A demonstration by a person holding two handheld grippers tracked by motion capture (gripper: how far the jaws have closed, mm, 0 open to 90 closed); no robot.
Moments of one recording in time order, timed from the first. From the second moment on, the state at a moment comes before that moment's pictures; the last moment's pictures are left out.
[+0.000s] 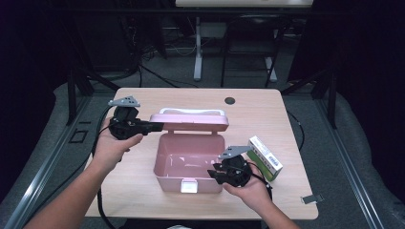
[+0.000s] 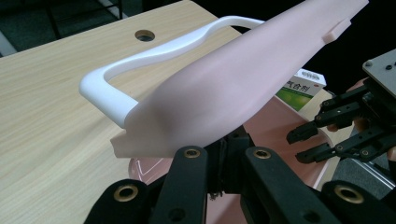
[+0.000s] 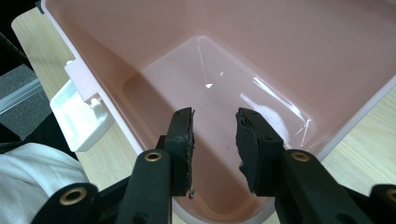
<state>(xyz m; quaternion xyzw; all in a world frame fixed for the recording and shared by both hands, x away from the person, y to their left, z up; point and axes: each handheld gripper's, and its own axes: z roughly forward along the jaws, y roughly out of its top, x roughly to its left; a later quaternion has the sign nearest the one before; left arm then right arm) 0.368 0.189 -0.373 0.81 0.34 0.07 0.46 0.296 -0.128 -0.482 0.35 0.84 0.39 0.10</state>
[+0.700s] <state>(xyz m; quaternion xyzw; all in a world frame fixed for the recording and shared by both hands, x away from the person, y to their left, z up) 0.383 0.190 -0.372 0.81 0.35 0.08 0.47 0.296 -0.129 -0.482 0.35 0.84 0.40 0.09</state>
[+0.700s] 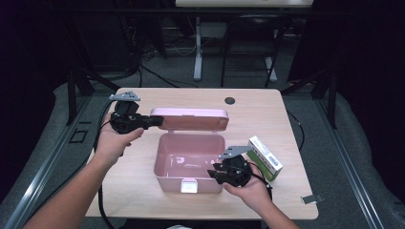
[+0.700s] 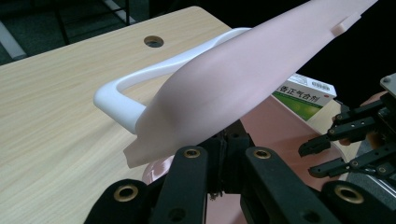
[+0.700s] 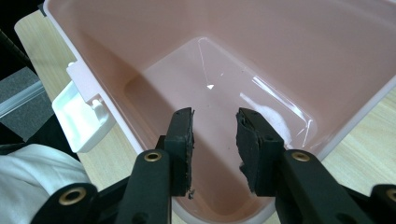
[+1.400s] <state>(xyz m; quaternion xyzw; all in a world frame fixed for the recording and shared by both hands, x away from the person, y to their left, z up) 0.398 0.192 -0.377 0.80 0.37 0.08 0.47 0.295 -0.130 -0.483 0.35 0.84 0.40 0.10</state>
